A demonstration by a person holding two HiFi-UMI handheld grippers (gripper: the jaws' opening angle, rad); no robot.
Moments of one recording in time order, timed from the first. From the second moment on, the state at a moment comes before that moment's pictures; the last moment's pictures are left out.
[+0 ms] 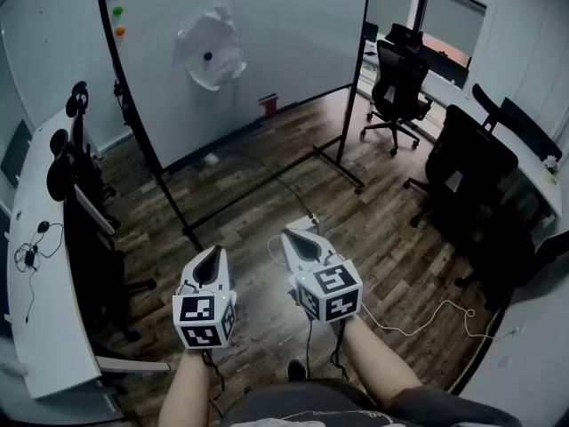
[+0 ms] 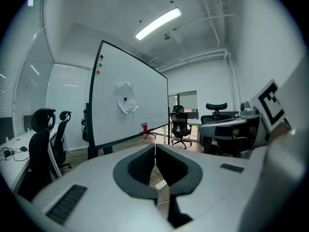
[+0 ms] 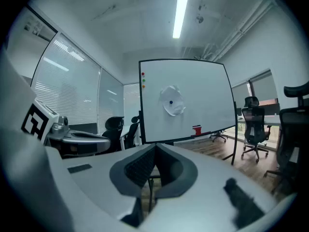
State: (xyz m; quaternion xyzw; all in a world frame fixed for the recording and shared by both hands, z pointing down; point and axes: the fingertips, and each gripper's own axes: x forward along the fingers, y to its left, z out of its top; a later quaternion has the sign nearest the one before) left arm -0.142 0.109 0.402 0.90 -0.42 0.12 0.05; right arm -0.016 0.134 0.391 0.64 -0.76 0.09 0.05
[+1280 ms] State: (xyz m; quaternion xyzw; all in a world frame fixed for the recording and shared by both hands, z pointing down) left arm -0.114 0.113 0.395 0.89 -0.43 0.11 0.04; right arm 0.010 0.125 0.402 0.61 -0.79 0.09 0.05
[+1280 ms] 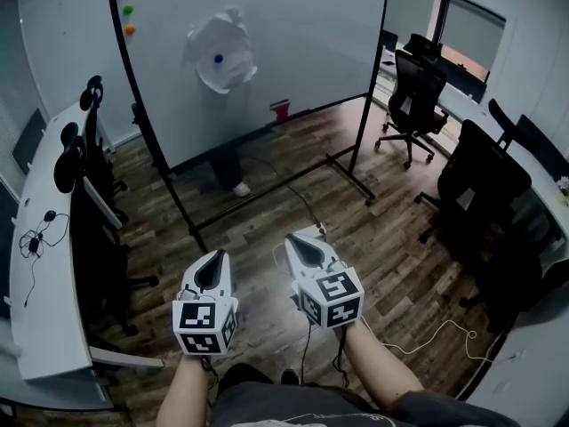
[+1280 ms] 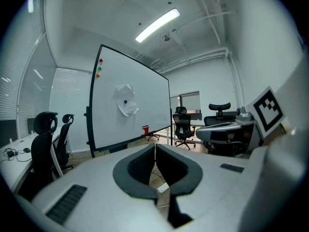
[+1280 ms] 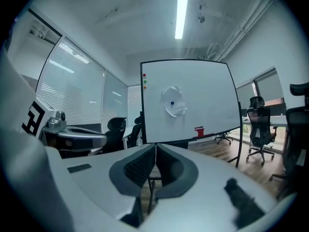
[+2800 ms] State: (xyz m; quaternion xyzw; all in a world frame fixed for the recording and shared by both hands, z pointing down) left arm -0.075 -0.225 0.395 0.92 -0.39 0.08 0.03; right arm 0.058 -0.176 0.416 0.66 -0.74 0.10 0.04
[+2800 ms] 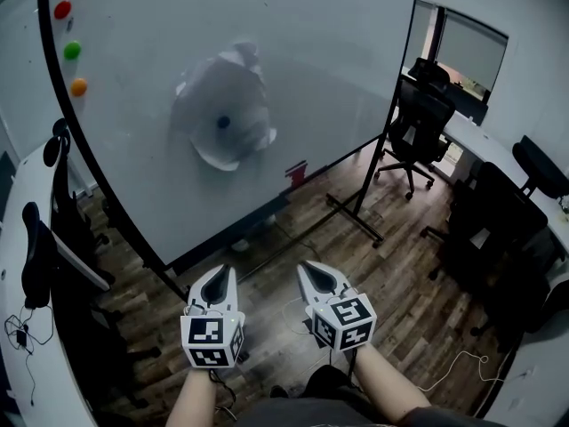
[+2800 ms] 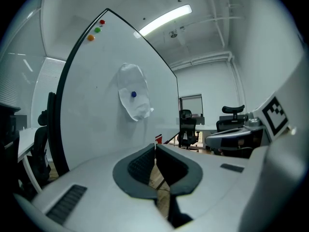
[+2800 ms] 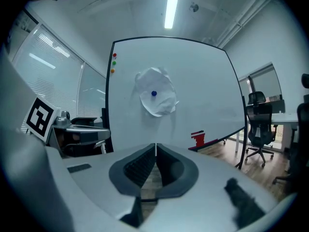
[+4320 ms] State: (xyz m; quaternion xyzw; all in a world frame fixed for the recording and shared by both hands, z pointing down) left arm -0.024 -0.372 0.360 0.81 -0.58 0.07 0.01; right arm 0.129 -0.435 0.347 0.53 -0.84 0.07 -0.04
